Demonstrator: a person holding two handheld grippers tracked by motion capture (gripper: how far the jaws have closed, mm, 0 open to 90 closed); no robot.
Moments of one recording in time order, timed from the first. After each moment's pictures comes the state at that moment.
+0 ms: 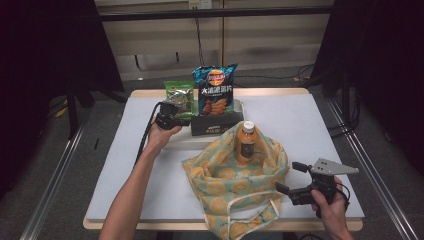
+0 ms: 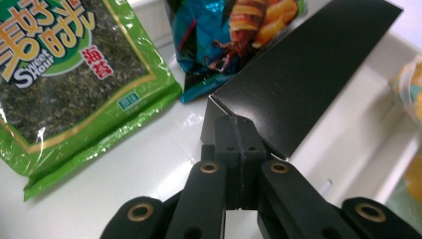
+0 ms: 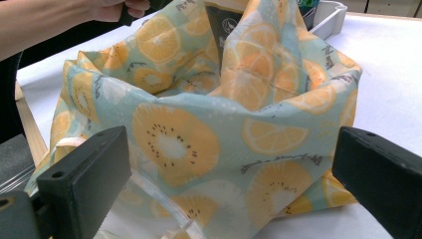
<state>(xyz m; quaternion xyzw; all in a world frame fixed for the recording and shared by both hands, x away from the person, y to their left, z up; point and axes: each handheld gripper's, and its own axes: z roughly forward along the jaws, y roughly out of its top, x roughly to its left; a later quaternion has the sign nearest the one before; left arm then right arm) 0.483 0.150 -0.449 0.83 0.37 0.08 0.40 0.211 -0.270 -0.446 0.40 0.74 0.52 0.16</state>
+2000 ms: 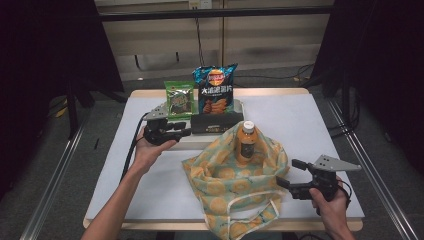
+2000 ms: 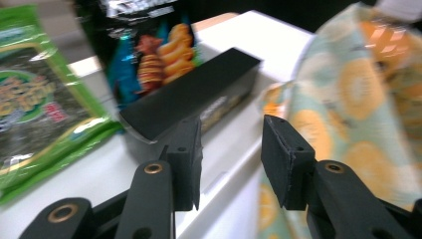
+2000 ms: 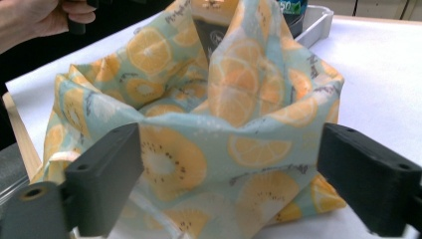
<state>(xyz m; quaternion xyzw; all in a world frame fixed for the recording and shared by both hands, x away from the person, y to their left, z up) 0.398 0.170 -0.409 0.81 0.27 0.09 0.51 0.215 -0.272 -0.438 0.42 0.73 0.52 0.17</state>
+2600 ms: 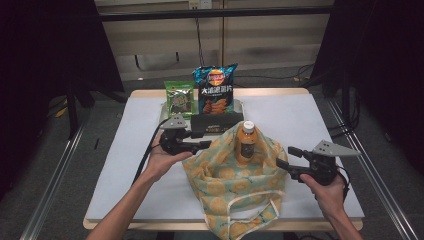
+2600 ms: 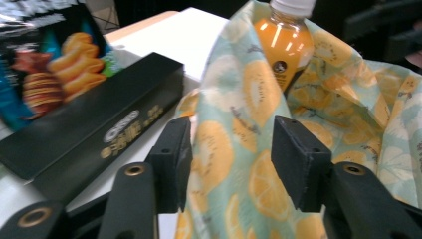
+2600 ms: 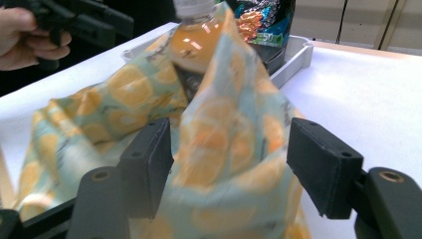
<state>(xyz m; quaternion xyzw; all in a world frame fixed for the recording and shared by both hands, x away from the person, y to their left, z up) 0.368 0.119 -0.407 0.83 0.21 0.05 0.52 0.245 -0.272 -0.419 0.42 0.72 0.52 0.19</state>
